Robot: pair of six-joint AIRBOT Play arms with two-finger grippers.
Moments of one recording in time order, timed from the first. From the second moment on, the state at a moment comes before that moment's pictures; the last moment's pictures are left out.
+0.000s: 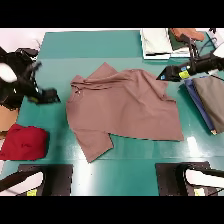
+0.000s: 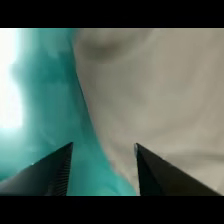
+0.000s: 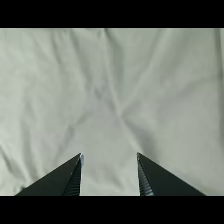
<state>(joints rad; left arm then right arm) 0.06 -1.15 1.03 1.23 -1.25 -1.51 -0.07 -1.33 1.38 -0.93 1.32 1.28</state>
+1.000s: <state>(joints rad) -0.14 -0.94 0.65 1.08 -0.95 -1.57 -0.33 -0.98 0.94 -1.05 1.36 1.27</state>
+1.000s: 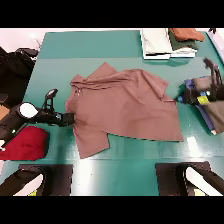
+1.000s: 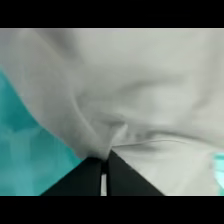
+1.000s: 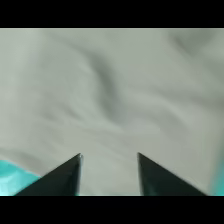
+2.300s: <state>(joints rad) -0.14 -0.71 1.19 1.19 -1.07 -1.57 -0.37 -0.82 1.00 -0.92 1.37 1.20</state>
